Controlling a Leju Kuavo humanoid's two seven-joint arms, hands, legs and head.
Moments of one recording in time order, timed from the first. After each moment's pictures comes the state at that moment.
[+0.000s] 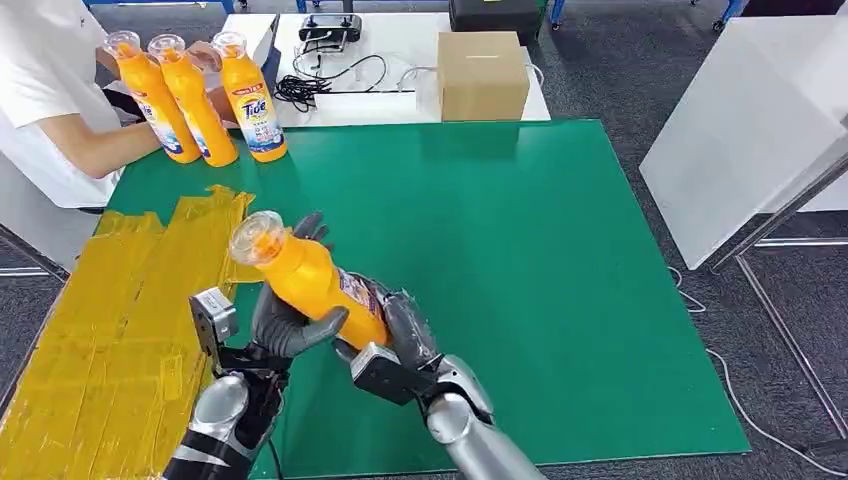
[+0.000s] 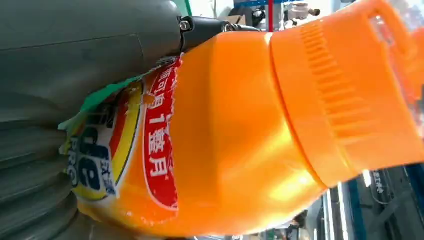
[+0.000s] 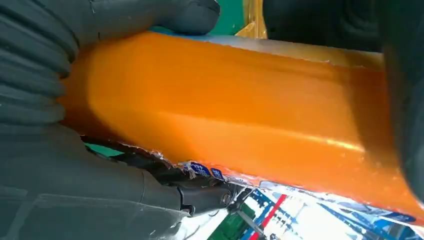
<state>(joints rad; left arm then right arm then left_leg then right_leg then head) -0.18 -0.15 -0.27 -1.36 0.05 -0.16 -0.41 -0.26 0.29 0.47 -1.00 0.51 -0.13 -0.54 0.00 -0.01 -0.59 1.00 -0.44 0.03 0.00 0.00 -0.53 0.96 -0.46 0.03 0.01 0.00</state>
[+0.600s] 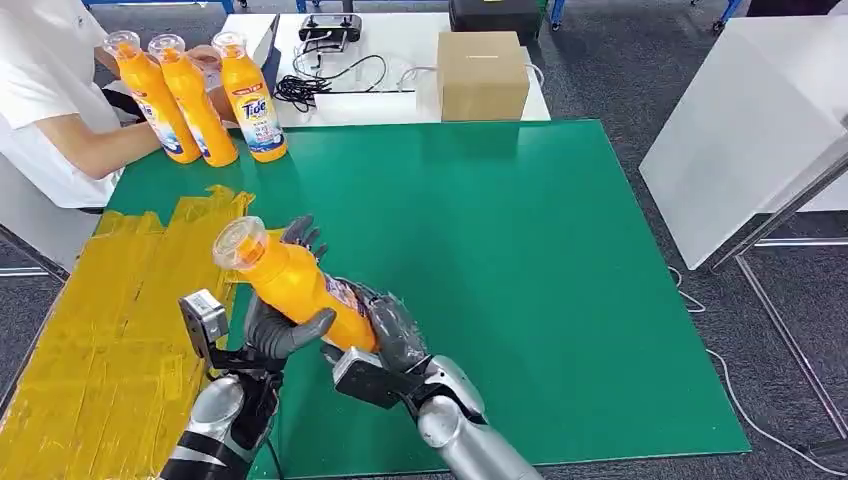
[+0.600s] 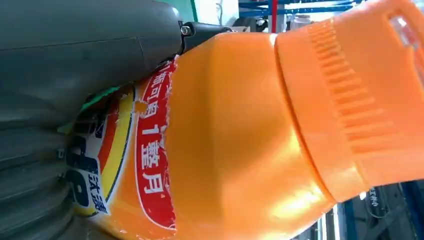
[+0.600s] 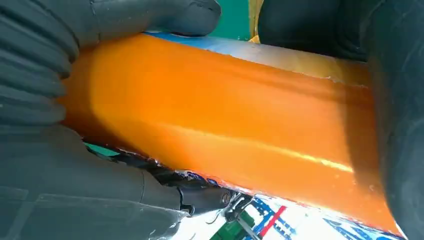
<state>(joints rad) -0.17 -0.15 -0.23 -1.34 0.08 -0.12 -0.44 -0.29 0.29 0.56 -0.97 0.50 -0.15 -0.49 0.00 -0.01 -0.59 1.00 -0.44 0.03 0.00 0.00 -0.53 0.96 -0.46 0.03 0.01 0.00</state>
